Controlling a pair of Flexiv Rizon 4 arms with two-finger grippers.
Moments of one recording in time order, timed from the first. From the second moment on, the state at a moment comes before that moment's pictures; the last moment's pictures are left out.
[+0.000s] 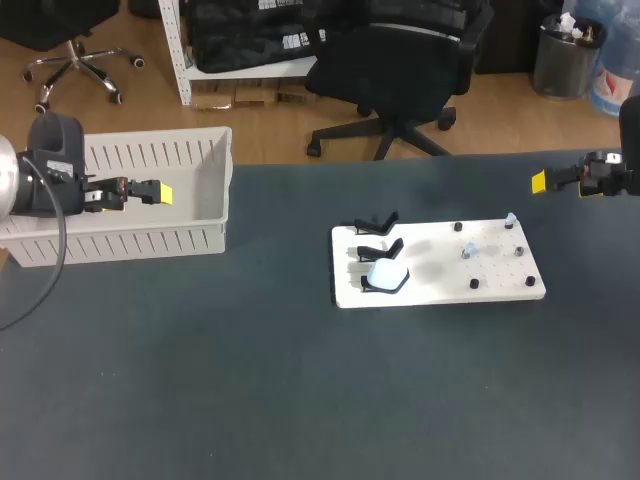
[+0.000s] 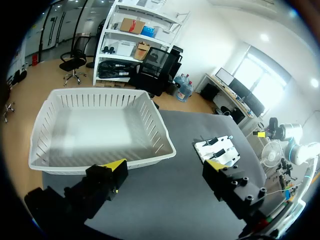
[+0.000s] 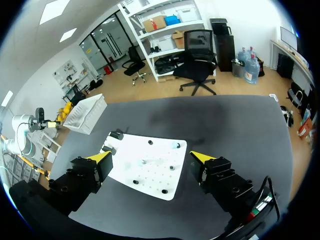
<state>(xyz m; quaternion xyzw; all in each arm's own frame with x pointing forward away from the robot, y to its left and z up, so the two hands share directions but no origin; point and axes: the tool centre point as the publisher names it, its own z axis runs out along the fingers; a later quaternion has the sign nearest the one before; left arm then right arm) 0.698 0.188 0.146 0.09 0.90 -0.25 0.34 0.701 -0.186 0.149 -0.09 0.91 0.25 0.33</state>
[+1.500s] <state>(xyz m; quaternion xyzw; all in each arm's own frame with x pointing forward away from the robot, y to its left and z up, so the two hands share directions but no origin) 0.668 0.067 0.186 0.42 0.77 -0.26 0.40 0.701 -0.186 0.149 -0.09 0.91 0.25 0.33</state>
